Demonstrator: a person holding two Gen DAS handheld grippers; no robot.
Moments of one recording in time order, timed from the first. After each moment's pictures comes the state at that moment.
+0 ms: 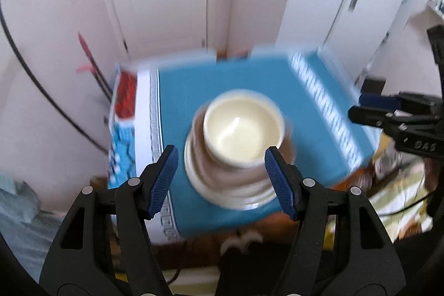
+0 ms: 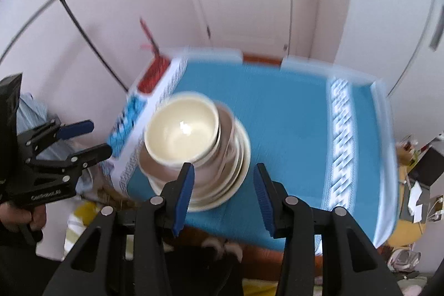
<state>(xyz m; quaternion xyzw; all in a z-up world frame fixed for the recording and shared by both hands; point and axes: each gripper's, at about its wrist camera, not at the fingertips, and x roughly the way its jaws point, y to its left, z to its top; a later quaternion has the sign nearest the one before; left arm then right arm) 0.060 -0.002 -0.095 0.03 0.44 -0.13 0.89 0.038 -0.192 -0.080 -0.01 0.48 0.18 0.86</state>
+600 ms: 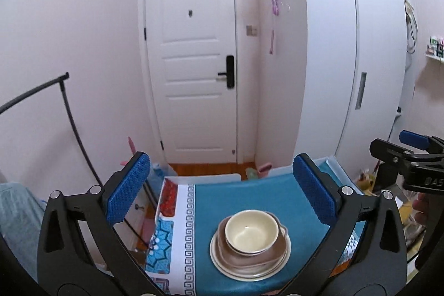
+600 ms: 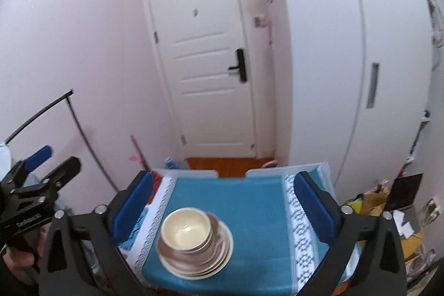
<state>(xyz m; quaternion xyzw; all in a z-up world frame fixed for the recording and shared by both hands) -0.009 -0.006 0.036 0.02 0.18 -0.05 0.98 -0.026 -0.209 0.043 0.03 0.26 0.07 0.96</state>
